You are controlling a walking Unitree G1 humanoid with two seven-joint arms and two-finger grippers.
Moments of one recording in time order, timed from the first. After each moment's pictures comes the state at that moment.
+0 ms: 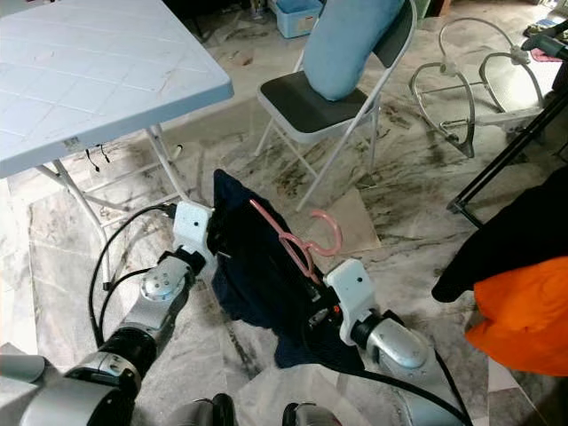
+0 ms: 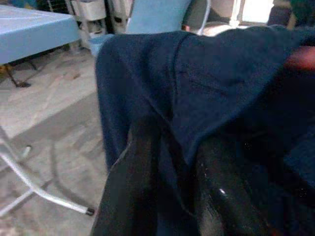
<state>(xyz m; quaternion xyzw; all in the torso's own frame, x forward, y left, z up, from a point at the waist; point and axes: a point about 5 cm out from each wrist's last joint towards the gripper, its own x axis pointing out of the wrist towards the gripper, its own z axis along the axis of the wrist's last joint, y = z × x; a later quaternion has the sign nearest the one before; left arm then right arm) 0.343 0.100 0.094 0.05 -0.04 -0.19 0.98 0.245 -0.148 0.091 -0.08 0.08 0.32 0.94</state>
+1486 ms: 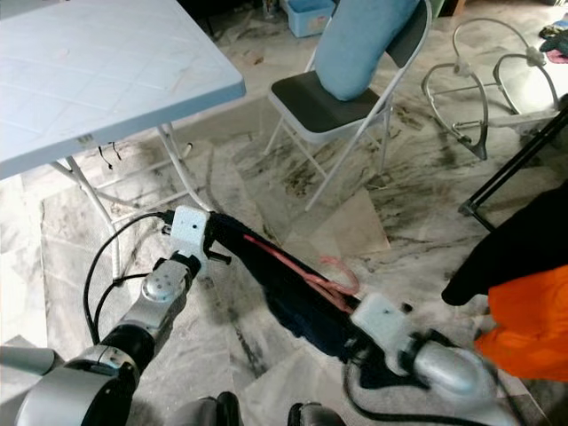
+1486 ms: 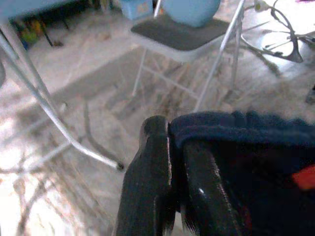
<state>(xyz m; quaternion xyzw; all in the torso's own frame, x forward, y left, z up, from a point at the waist) 0.347 0.113 0.075 0.05 0.04 -0.12 0.99 0.214 -0.211 0.087 -0.22 0.14 0.36 0.90</state>
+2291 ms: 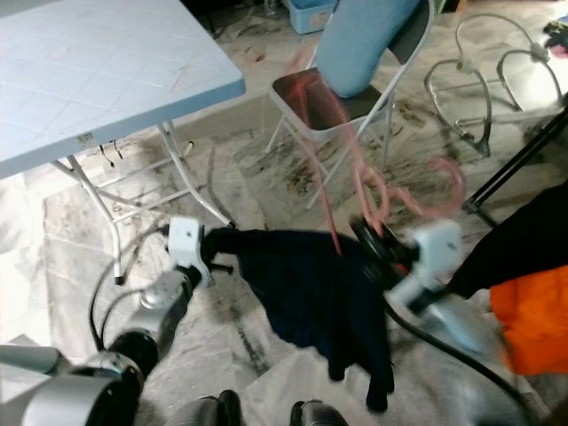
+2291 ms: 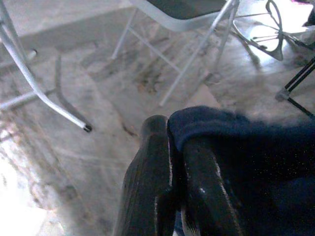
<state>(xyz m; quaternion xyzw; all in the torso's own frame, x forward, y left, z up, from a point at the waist) 0.335 0.102 0.054 -0.05 0.10 -0.14 0.98 0.258 -0.191 0.155 0.05 -0.06 0.21 0.97</state>
